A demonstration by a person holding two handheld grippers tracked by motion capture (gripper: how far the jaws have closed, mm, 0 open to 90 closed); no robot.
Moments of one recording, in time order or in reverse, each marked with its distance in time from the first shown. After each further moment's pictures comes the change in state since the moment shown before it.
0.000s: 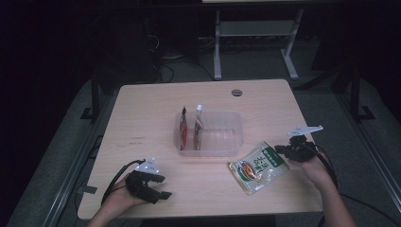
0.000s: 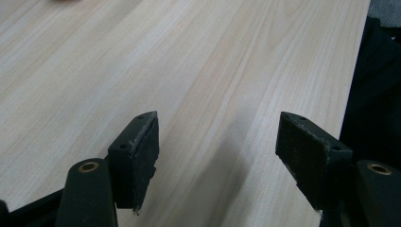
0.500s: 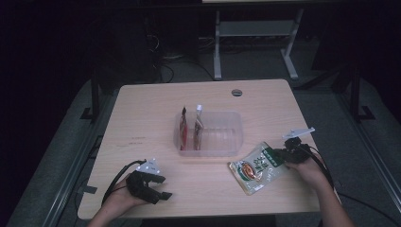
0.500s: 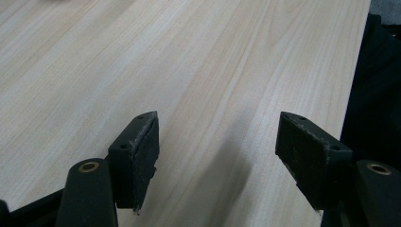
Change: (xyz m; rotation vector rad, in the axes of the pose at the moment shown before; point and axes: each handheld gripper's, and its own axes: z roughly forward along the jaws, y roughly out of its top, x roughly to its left) left arm 0.000 0.000 0.002 0.017 -0.003 0.003; right arm -0.003 -0.006 0.020 0.067 -0.005 -0.005
